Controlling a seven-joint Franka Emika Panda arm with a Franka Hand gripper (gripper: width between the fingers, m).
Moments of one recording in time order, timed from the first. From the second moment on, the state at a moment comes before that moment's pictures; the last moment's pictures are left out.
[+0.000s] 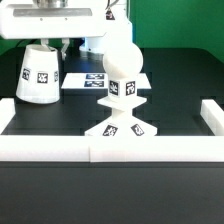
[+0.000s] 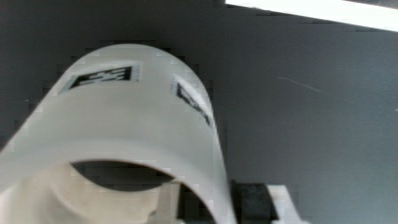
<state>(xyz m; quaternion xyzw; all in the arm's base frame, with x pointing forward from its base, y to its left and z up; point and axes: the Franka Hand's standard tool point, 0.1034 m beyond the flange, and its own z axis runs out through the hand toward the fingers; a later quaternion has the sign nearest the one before) 0.406 -0.123 0.081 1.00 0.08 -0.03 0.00</state>
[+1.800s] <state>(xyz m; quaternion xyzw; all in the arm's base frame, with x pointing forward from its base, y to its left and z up) 0.512 -0.051 0.194 0.98 0.18 -0.07 -0.07</state>
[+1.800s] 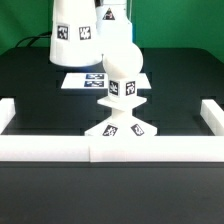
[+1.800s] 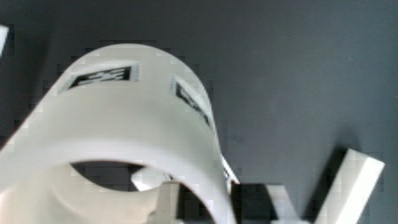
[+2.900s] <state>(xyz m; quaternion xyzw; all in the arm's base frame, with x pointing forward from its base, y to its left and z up) 0.563 -0.008 0.228 0.98 0.16 -0.07 -0.06</state>
